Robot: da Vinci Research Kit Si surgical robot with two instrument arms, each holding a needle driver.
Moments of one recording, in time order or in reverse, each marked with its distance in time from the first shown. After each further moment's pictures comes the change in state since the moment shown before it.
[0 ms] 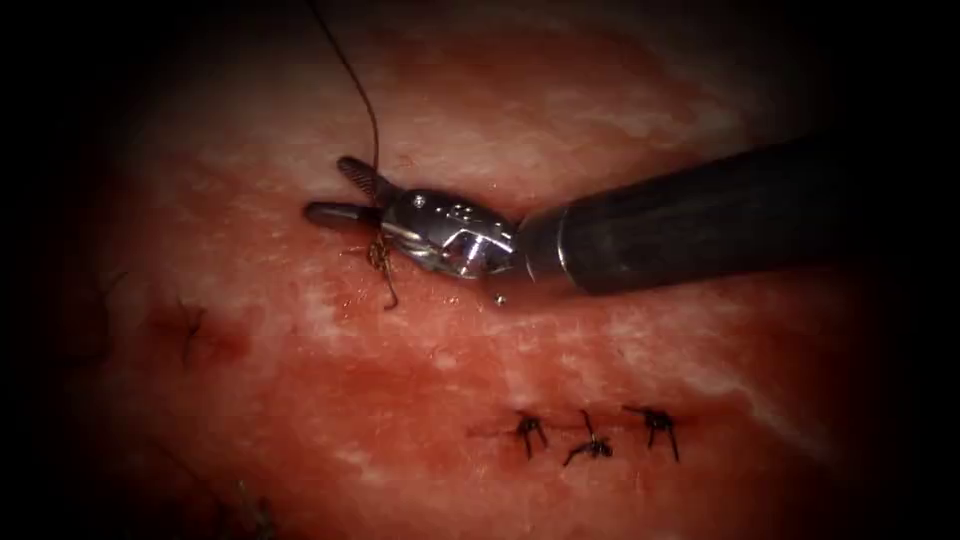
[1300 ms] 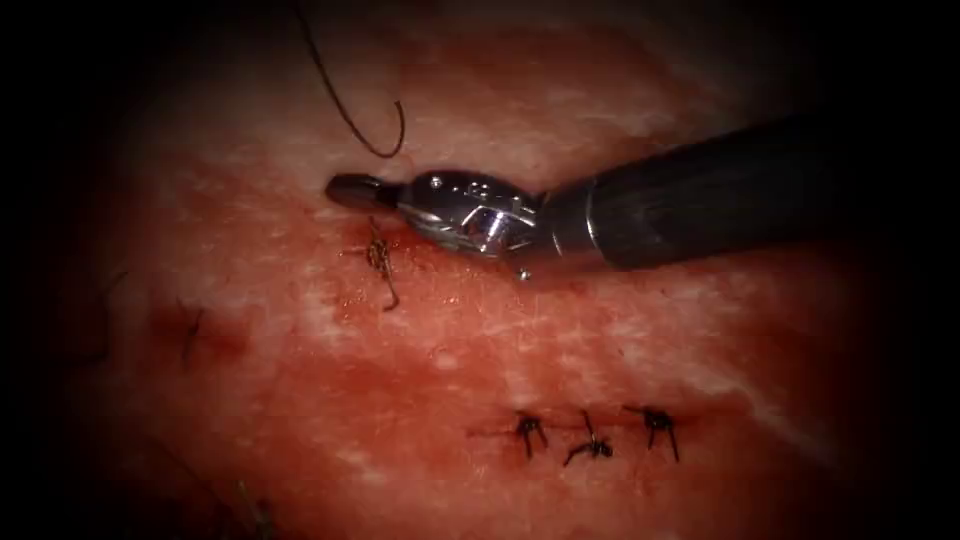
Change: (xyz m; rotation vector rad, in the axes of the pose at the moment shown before) right arm 0.004 0.000 -0.005 0.003 0.020 -0.029; left arm 0.001 0.004 0.002 -0.033 0.037 0.004
